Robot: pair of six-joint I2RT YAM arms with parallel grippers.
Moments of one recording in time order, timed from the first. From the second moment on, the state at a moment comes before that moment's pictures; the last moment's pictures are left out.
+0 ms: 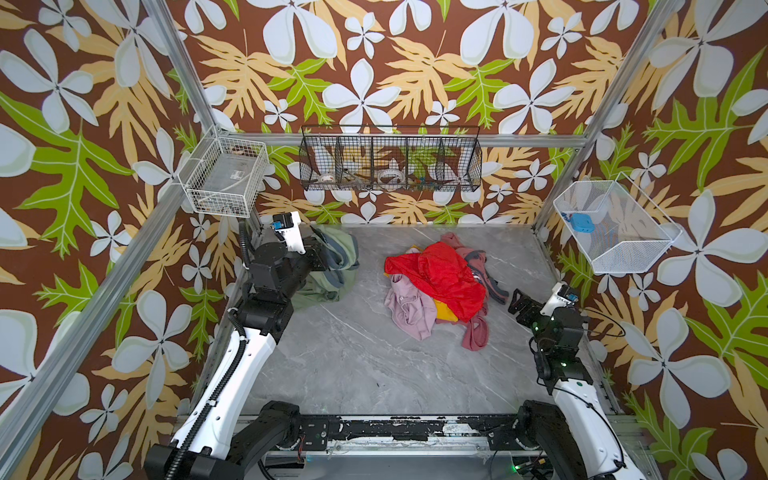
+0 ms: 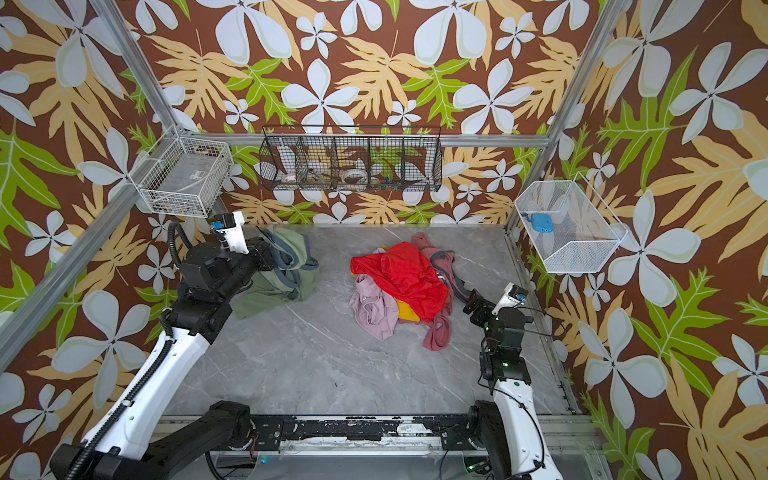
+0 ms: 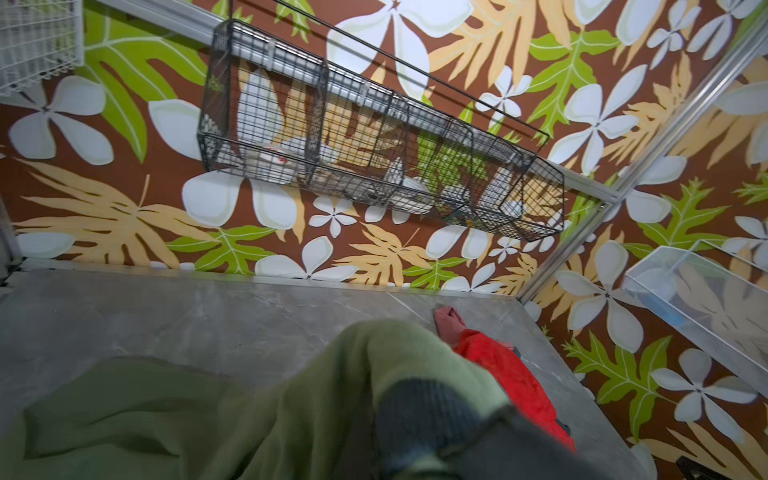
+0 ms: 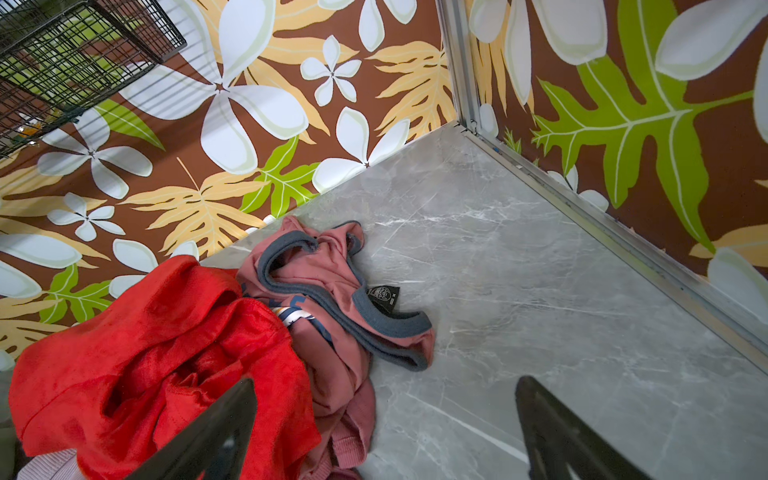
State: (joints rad) left arm -0.13 1.05 1.00 -0.05 0.14 -0.40; right arm -0.18 0.74 0.34 0.10 -0.03 0.40
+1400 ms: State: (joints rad) left arm -0.14 1.65 0.94 -0.06 -0.24 -0.40; right arm -0.18 0.76 0.31 0.14 -0.08 0.43
